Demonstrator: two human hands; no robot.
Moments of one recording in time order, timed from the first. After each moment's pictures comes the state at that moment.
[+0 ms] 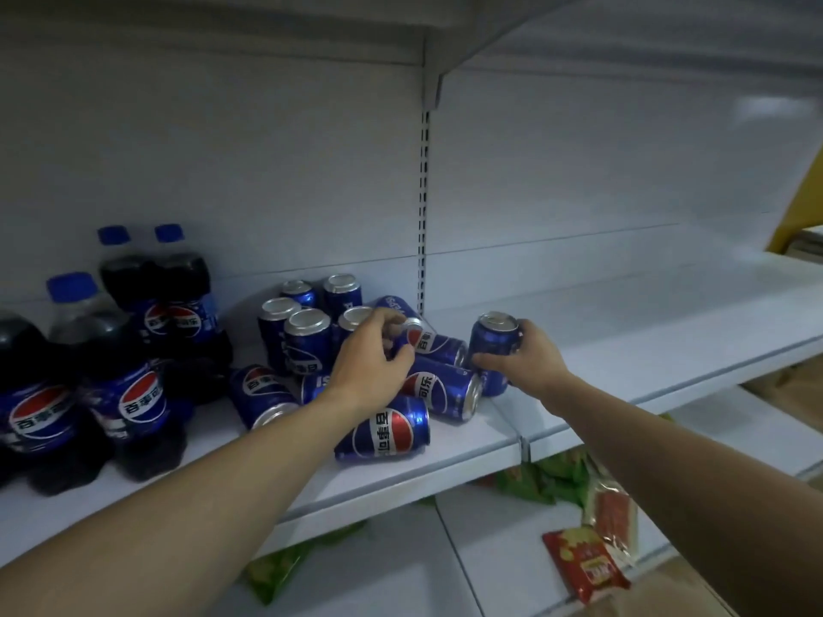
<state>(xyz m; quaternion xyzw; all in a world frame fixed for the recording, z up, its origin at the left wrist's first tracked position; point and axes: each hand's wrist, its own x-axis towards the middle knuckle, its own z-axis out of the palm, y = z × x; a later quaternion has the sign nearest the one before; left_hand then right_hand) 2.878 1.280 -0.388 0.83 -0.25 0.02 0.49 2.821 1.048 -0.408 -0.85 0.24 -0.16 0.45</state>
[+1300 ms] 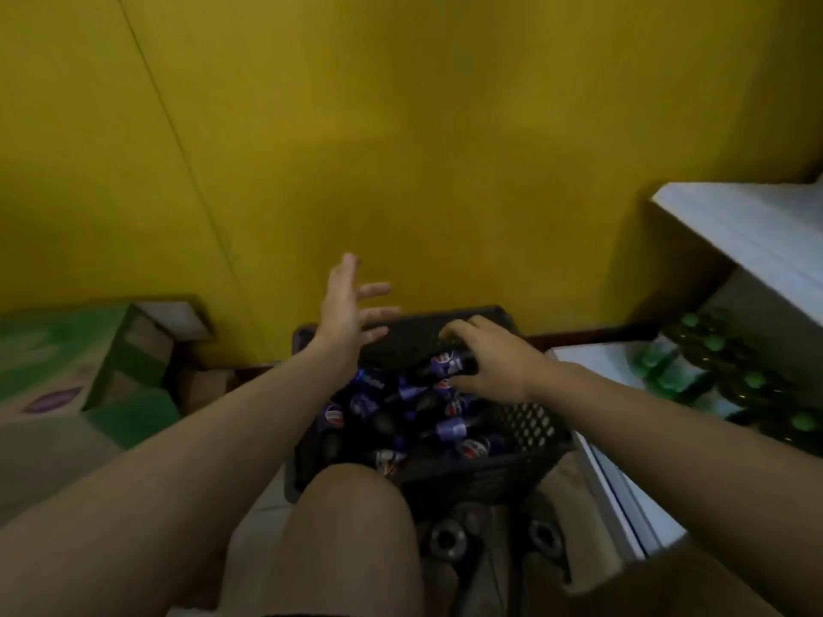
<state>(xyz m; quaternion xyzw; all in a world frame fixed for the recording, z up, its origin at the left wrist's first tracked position) 2.331 2.004 -0.507 0.40 0.50 0.46 0.61 2.539 1.959 -0.531 -0.63 -0.75 0.21 0.01</state>
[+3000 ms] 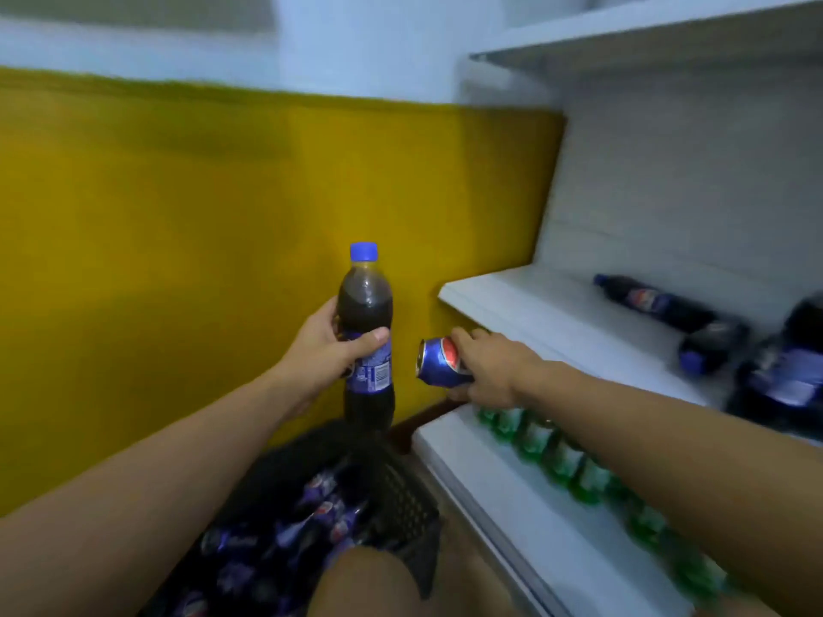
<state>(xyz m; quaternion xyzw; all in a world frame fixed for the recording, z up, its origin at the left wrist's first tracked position) 2.449 1.989 -0.382 0.69 0.27 0.33 0.58 2.664 1.873 -0.390 -0.79 -0.61 0.02 0.00</state>
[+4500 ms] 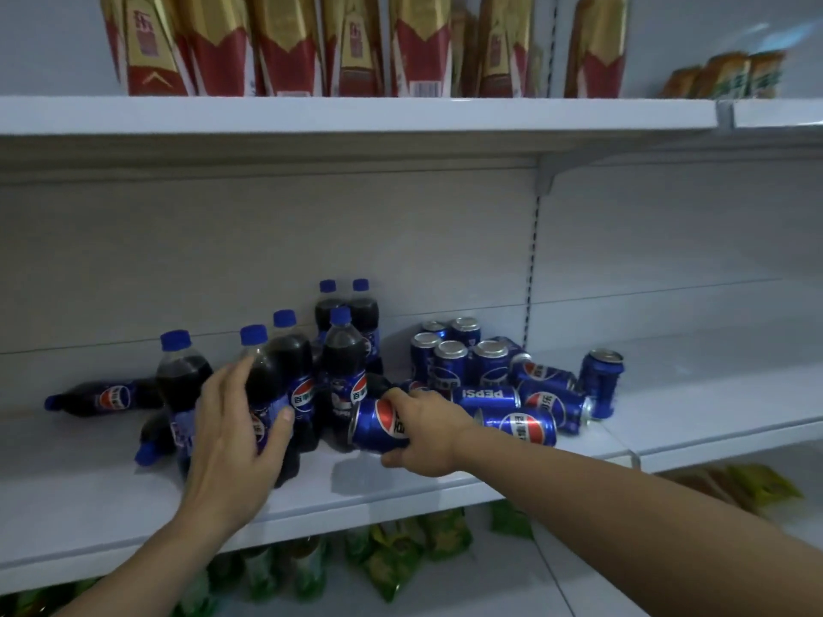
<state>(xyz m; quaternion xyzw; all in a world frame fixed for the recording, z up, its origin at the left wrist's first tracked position) 2.773 1.622 -0.366 0.87 -0.14 0.33 0.35 2.782 1.372 -0.353 -0.99 -0.13 -0.02 0.11</state>
